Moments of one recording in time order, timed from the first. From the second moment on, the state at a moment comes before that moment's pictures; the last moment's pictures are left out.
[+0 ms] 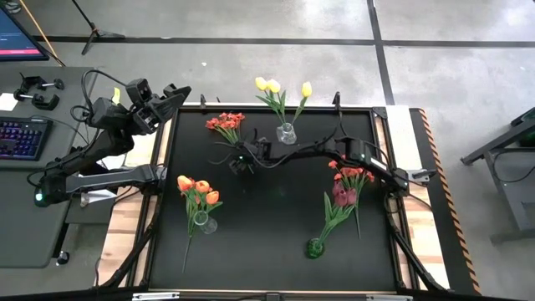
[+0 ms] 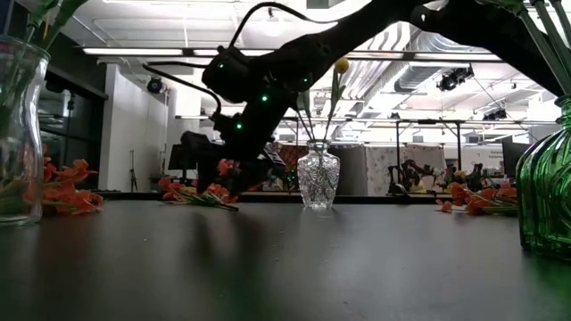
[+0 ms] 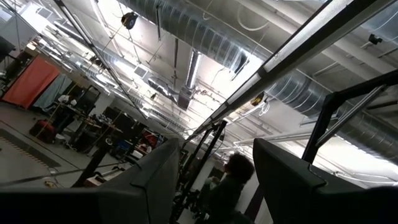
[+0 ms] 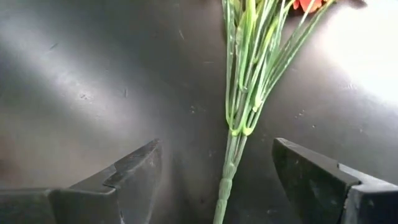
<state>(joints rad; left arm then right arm) 0.50 0.69 0.83 0.44 0.25 -0.76 -0.13 2.41 1.88 -0.35 0.34 0.56</state>
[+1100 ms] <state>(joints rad) 0.50 0.67 0.83 0.44 0.31 -0.76 -0.10 2.04 1.88 -0.65 0.29 0.29</state>
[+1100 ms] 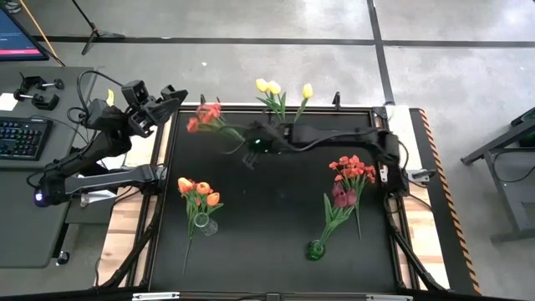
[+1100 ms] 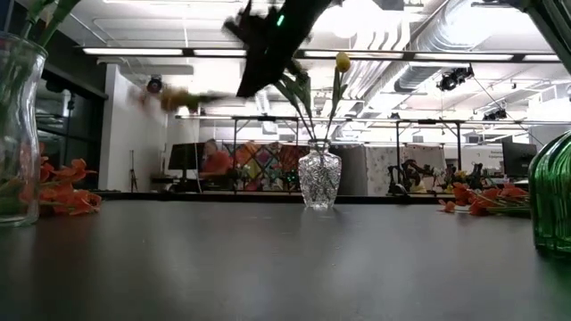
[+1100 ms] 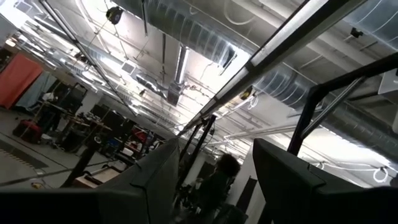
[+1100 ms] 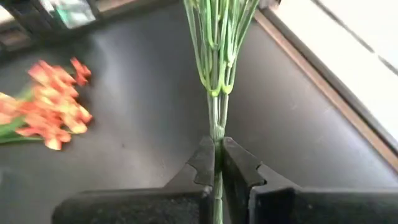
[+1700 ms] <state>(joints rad) 0.50 0.67 0.83 0.44 0.31 -0.70 0.11 1.52 1.88 -1.17 0.92 0.50</state>
